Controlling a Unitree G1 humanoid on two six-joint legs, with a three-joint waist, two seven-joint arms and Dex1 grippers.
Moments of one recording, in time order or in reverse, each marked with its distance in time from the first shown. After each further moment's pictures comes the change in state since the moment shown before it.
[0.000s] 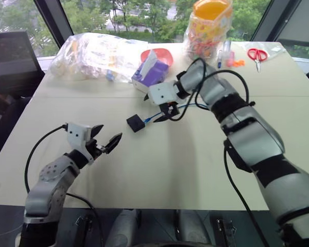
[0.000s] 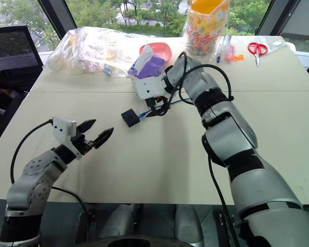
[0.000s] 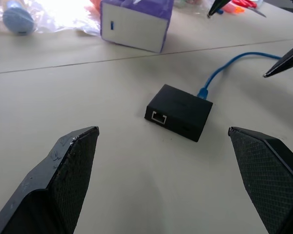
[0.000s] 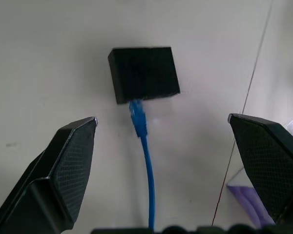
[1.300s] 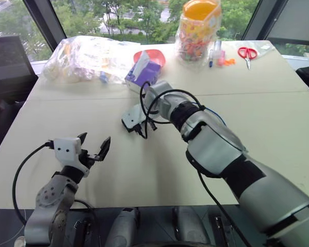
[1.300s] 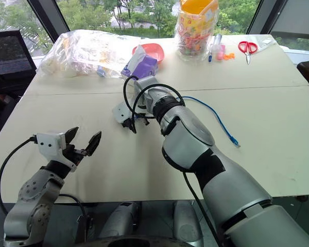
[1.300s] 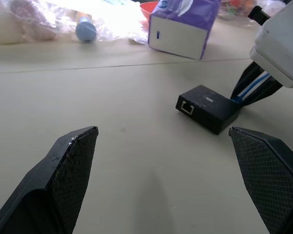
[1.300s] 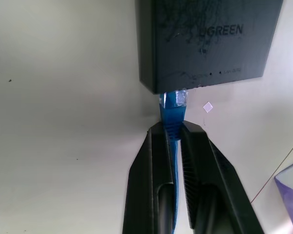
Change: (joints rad) left arm 0.213 -0.133 0.033 -0.196 0.093 -0.084 0.220; right arm -0.076 0.328 0.163 0.219 -0.459 0.275 -0.292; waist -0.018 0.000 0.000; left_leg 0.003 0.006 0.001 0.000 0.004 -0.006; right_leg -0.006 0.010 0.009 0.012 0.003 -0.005
